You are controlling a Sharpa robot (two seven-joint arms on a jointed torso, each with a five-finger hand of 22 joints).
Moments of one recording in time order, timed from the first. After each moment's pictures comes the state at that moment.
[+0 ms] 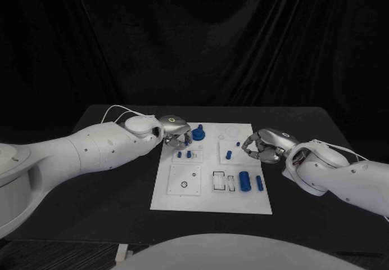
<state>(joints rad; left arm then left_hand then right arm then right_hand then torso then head) 1.16 -0.52 -0.21 0.96 -1.71 -0.24 0.29 1.51 -0.04 0.27 0.11 0.06 1.00 0.06 0.07 0.27 1.05 0.01 0.14 0.22 1.16 -0.03 1.24 0.83 0.07 1.43 0.07 1.20 1.31 1.12 -0.87 -0.21 1.51 -1.36 -0.44 -0.03 1.37 -0.04 0.31 0.13 0.50 0.89 0.11 0.26 0.20 1.47 0.03 1.47 1.31 1.46 -0.05 1.27 1.26 0.12 1.37 0.06 0.71 1.31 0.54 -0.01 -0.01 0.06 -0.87</state>
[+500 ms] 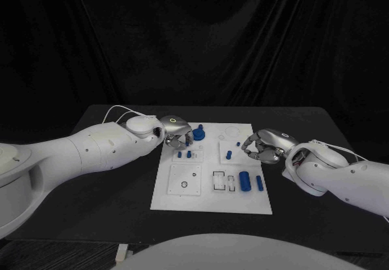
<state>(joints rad) 1.16 -0.51 -0.21 0.96 -1.71 -0.23 0.28 1.51 -0.04 0.27 0.11 0.06 0.99 0.06 0.07 0.27 1.05 0.01 0.14 0.22 1.15 -0.03 1.23 0.82 0.07 1.42 0.07 1.19 1.31 1.11 -0.87 -0.21 1.51 -1.36 -0.44 -0.03 1.37 -0.04 0.31 0.13 0.50 0.89 0.11 0.26 0.20 1.47 0.03 1.47 1.31 1.46 -0.05 1.26 1.26 0.12 1.37 0.06 0.71 1.31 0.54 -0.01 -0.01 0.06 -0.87</state>
